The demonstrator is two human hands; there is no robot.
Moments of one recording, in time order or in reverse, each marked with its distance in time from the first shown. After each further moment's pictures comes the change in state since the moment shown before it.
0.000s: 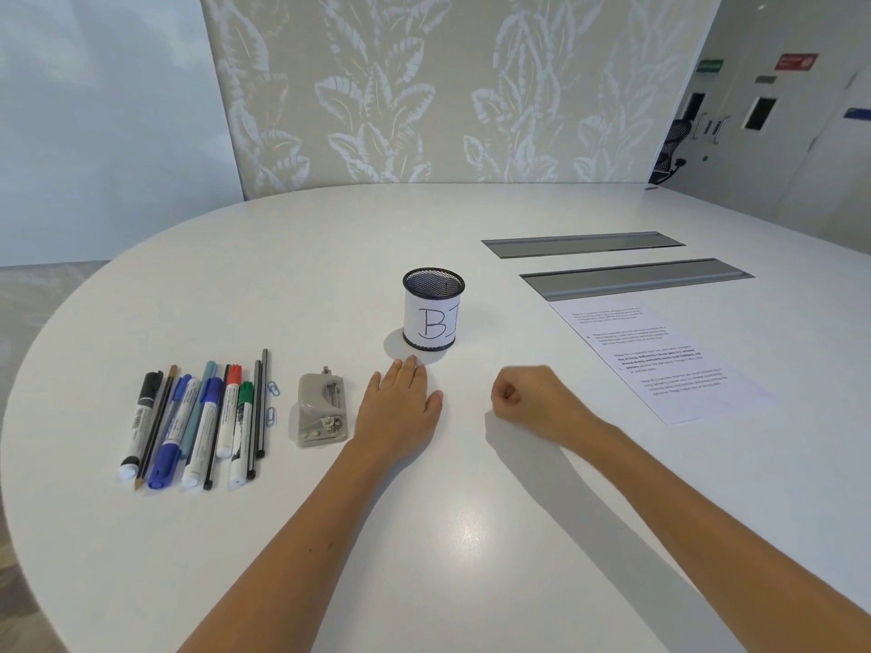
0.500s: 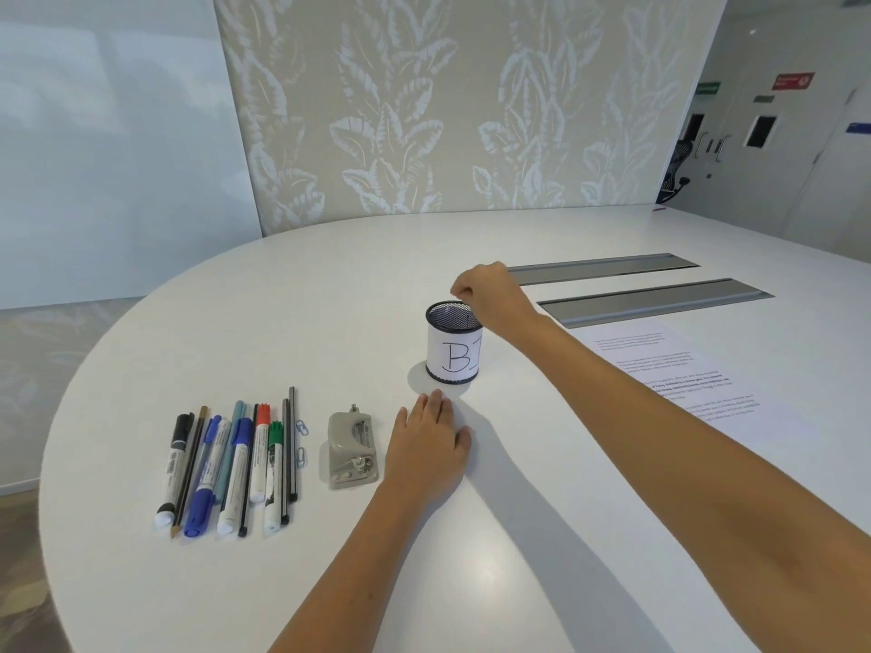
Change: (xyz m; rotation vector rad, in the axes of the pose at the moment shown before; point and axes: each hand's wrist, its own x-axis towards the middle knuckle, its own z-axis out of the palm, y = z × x) left_hand 0.000 -0.002 0.001 -0.006 0.029 0.024; right_hand 0.148 -0.079 -0.043 -0.254 0.289 -0.198
